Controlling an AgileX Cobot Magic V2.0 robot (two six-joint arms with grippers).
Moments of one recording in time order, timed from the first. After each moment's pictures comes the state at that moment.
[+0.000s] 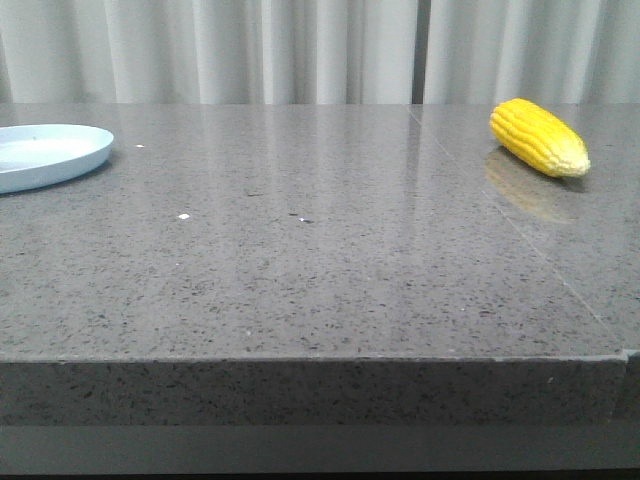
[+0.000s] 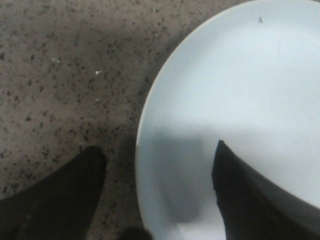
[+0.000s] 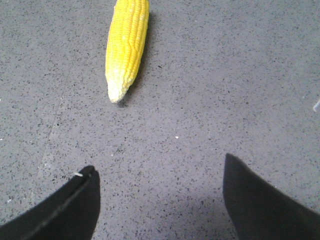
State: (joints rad) left arm 0.25 1.85 -1.50 -0.31 0.85 0.31; right arm -0.01 0.76 -0.73 0.04 0.62 0.01
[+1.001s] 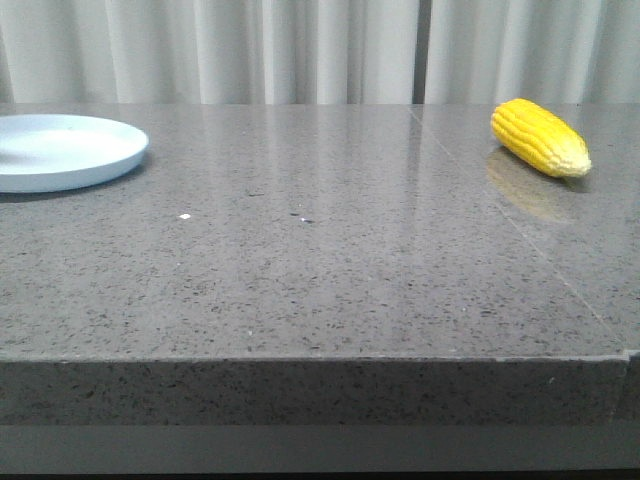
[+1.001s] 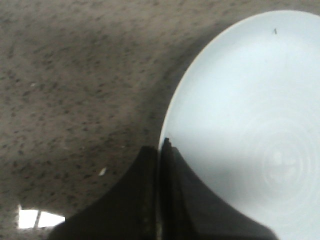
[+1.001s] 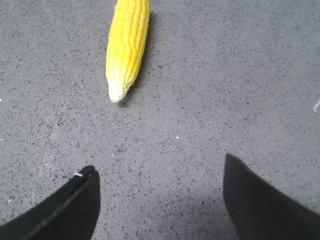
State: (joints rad) left arm 0.19 1.84 -1.51 -0.39 0.88 0.36; right arm -0.01 0.76 -0.73 0.04 0.62 0.01
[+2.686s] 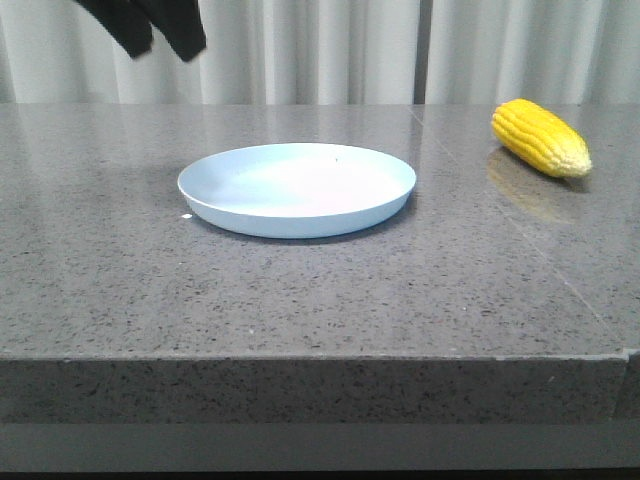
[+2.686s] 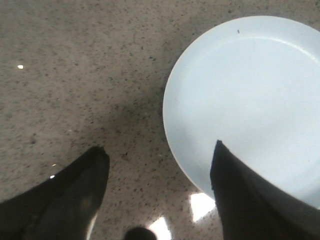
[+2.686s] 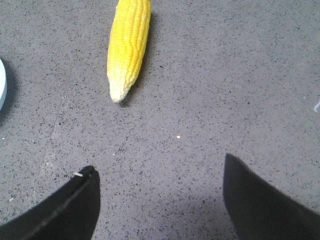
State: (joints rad) left arm -0.42 1.67 -1.65 -0.04 1.05 0.22; right arm -0.01 0.76 -0.73 0.04 0.62 0.01
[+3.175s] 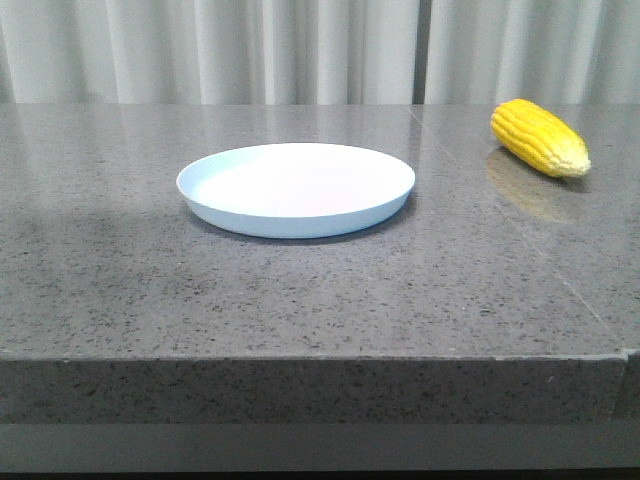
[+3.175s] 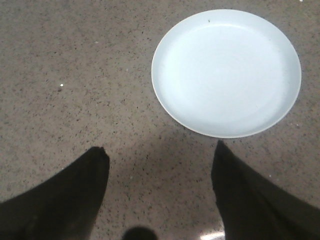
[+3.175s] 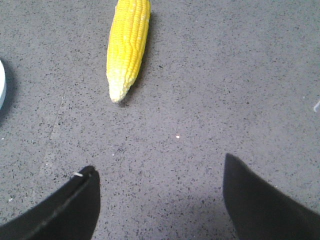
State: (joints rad) left arm -0.54 1.16 -1.24 0.11 0.96 0.01; right arm -0.01 0.76 -0.73 0.04 0.62 0.01
